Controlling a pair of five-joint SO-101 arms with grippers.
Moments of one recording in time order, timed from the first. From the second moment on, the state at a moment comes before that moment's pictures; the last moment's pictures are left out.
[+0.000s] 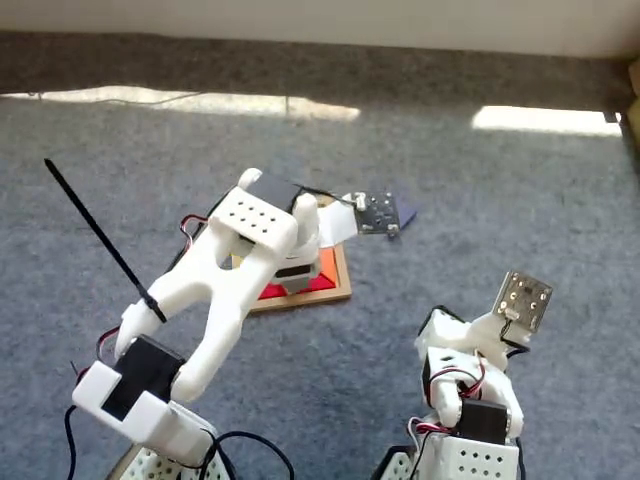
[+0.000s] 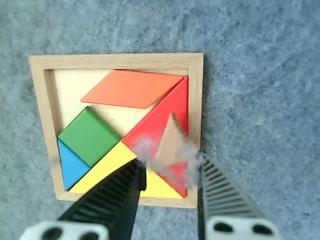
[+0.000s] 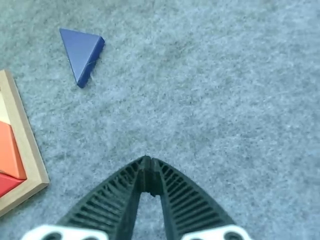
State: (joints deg) left arm 22.3 3.1 11.4 77.4 -47.2; right arm 2.7 -104.1 96.0 60.0 -15.4
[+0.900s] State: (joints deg) left arm 16.6 0.3 29.5 56.6 -29.4; right arm 2.7 -104.1 96.0 60.0 -15.4
